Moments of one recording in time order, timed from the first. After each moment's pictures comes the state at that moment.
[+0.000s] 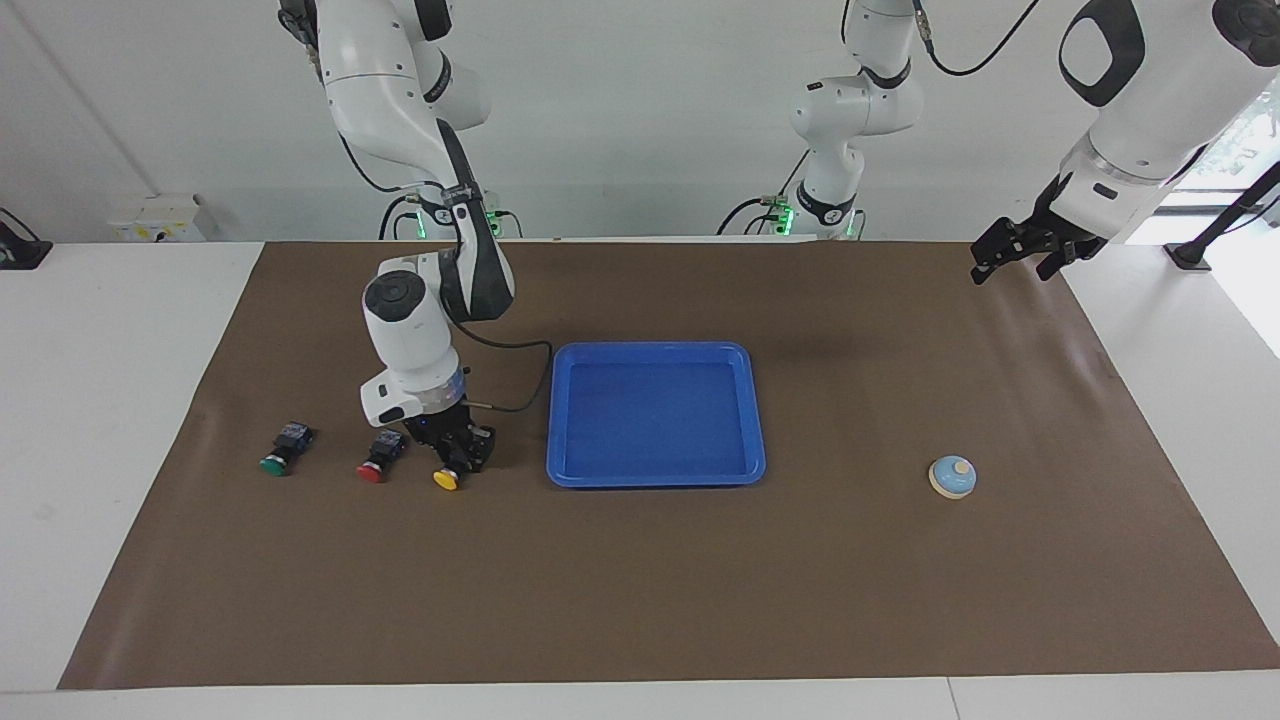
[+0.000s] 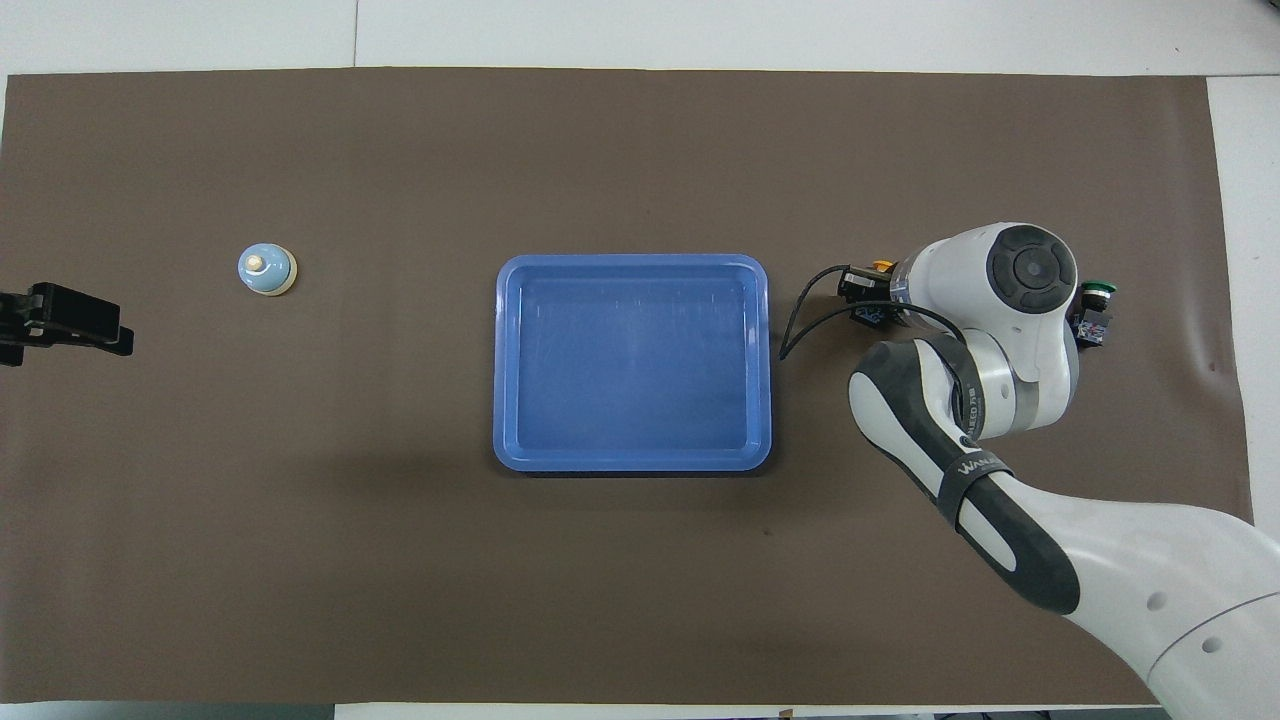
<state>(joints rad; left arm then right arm) 0.05 -0.02 -0.03 -1.66 -0.03 1.53 0.01 0.18 0.35 -0.01 -2.03 0.00 2.52 0.52</state>
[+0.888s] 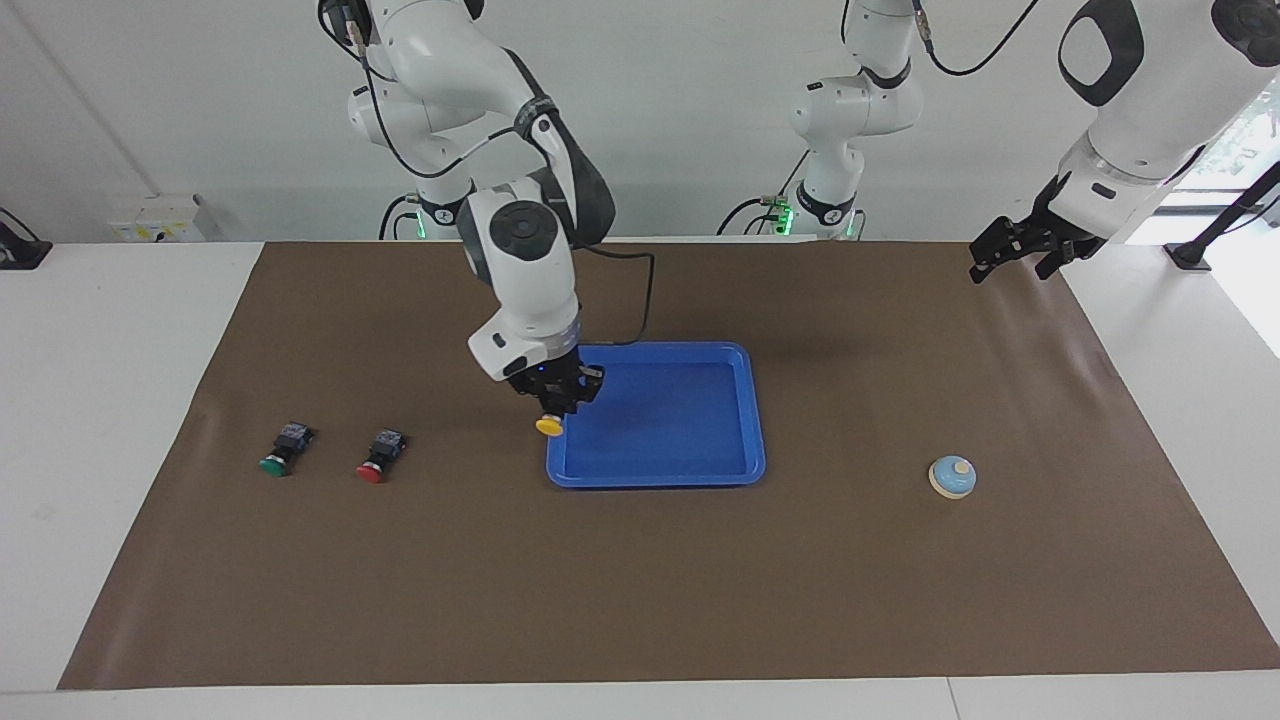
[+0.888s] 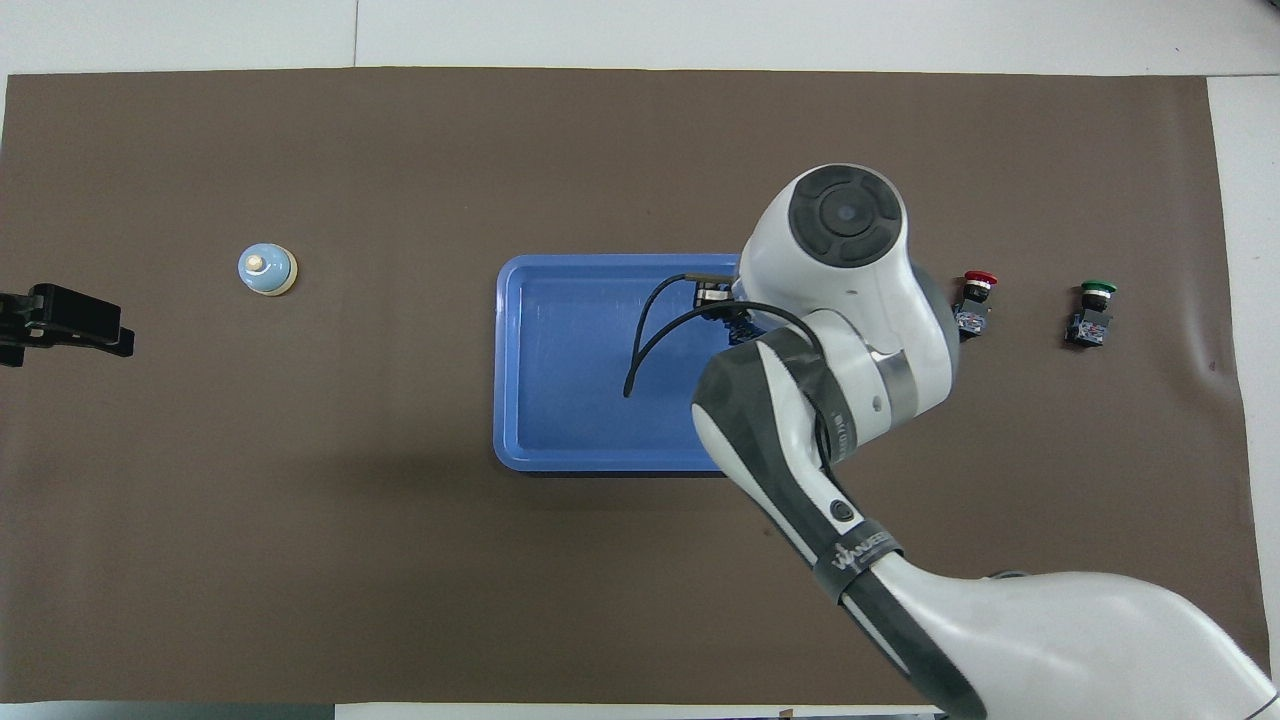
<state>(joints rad) 0.04 -0.02 -0.02 -1.66 -0.03 1.53 0.01 0.47 0.34 0.00 -1.74 0.01 2.07 0.63</state>
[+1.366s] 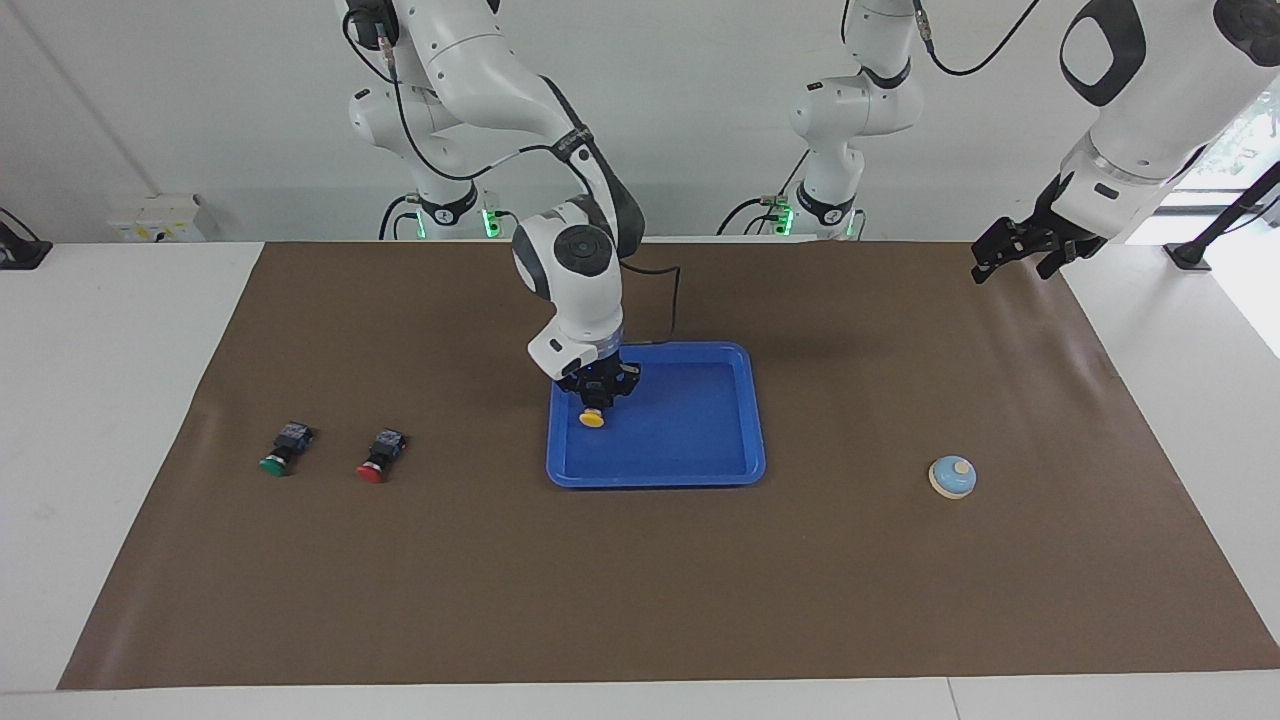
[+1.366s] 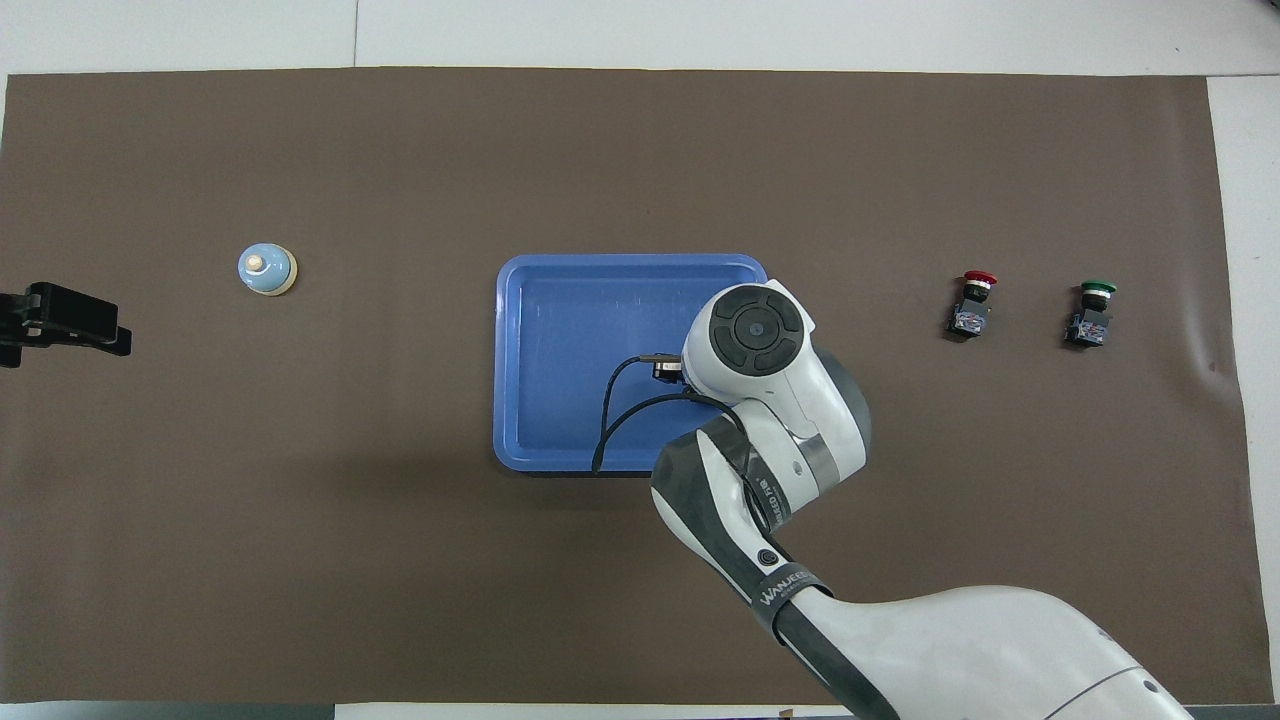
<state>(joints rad) 0.04 -0.02 -0.02 -1.66 -0.03 1.53 0.00 0.53 0.36 0.00 -1.95 0.01 2.31 0.66</state>
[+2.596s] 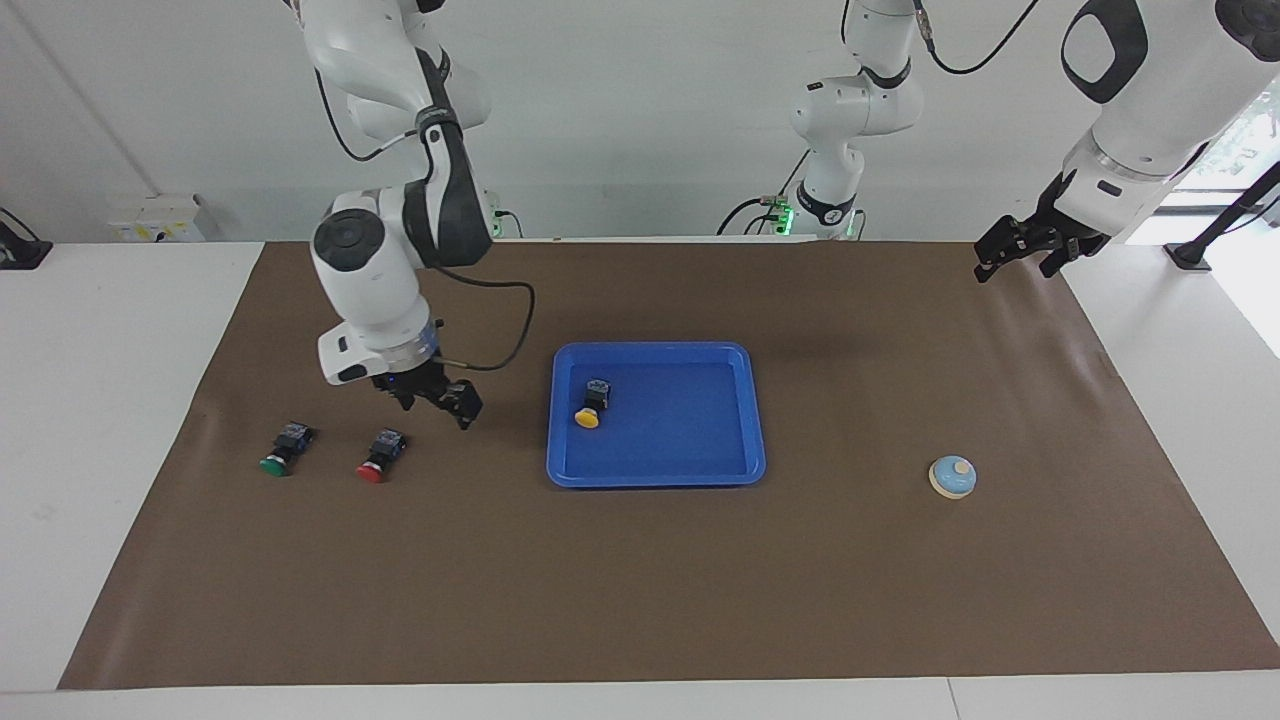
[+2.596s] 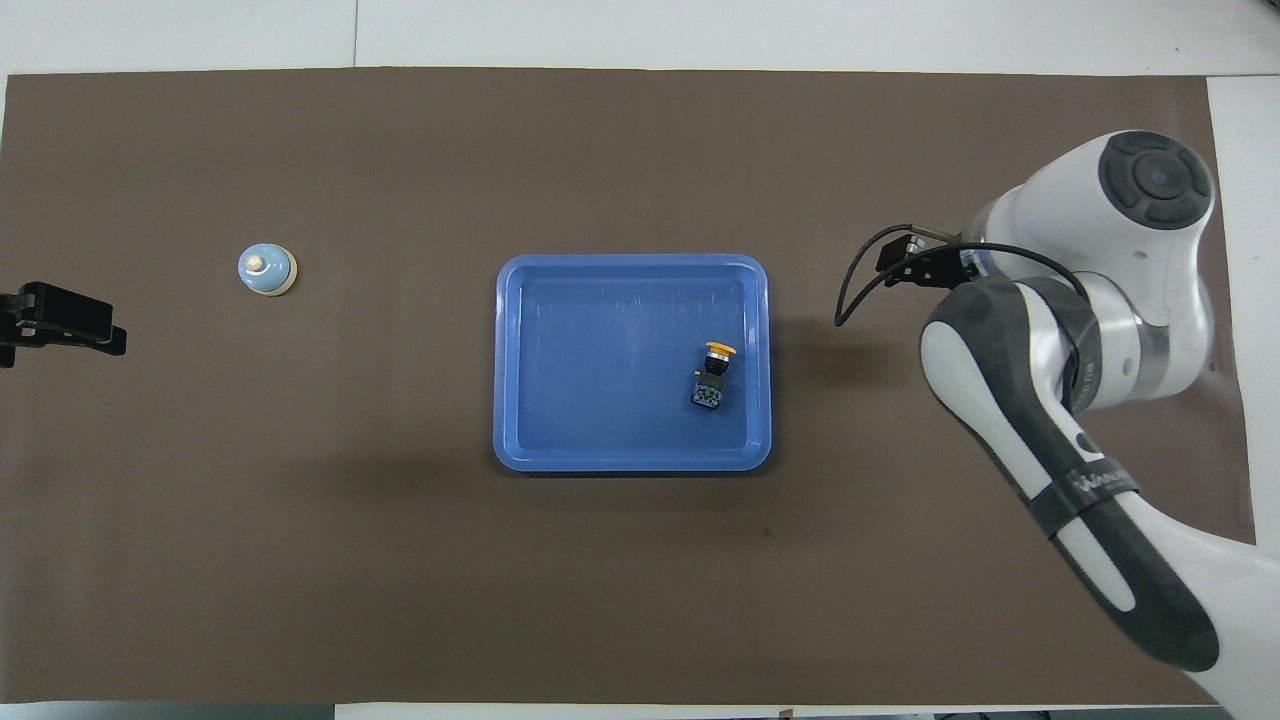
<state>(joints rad) 0.05 -0.03 -0.02 -1.65 -0.03 1.53 0.00 0.10 0.23 -0.03 -1.89 0.01 2.14 0.44</state>
